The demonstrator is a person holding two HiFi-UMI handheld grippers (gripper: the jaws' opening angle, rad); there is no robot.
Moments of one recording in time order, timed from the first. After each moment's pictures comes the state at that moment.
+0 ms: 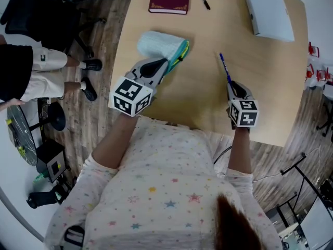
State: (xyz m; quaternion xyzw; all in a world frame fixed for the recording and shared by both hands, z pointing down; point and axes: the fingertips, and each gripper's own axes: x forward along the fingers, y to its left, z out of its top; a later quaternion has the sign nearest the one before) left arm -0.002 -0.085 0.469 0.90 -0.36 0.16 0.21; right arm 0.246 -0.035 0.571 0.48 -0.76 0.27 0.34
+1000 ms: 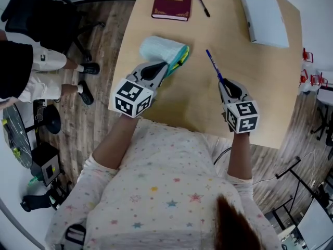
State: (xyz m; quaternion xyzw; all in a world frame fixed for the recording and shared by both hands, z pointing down) left arm -0.011 -0.085 0.463 0.90 -0.36 0.14 0.21; right arm 0.184 -0.053 0.490 0.43 -0.82 0.21 0.31
